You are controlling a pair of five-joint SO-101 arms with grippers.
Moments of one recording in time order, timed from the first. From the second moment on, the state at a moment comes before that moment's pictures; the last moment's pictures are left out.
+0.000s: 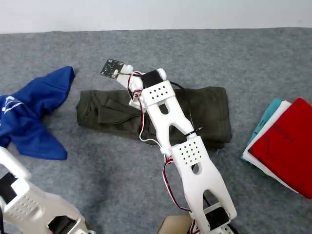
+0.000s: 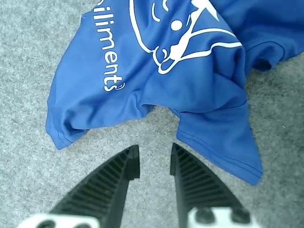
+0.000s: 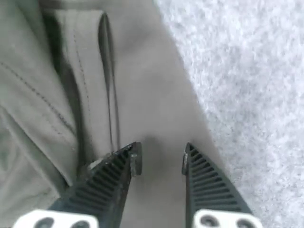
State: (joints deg) left arm -52.0 15.8 -30.8 99.2 -16.7; right arm -30.1 68.2 -77.5 87.1 38.4
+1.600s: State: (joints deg) left arm -49.9 15.8 -30.8 99.2 -16.7; right arm -36.8 66.5 -81.1 96.7 37.0
